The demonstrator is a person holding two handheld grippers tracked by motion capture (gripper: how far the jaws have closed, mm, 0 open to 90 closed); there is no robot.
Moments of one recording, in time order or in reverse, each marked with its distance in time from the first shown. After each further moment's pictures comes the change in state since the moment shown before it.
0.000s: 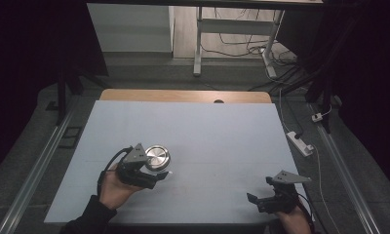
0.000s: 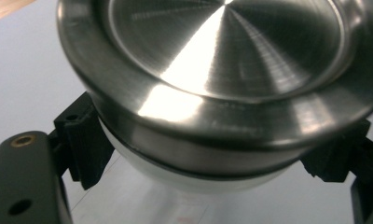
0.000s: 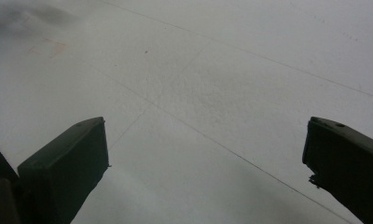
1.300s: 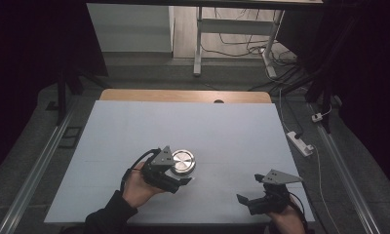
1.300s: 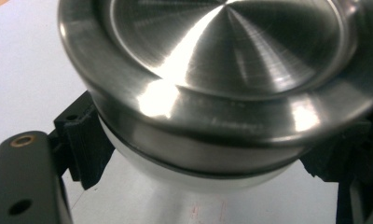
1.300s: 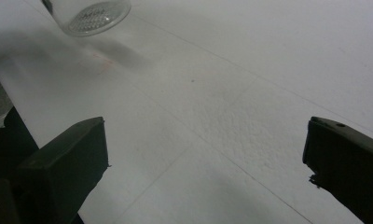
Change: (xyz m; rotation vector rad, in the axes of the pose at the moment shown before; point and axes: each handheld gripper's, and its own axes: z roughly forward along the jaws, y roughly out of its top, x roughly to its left) left arm -0.030 0.032 0.039 0.010 -0.106 0.099; right arm 0.029 0.020 0.004 -0.046 0.077 -0.097
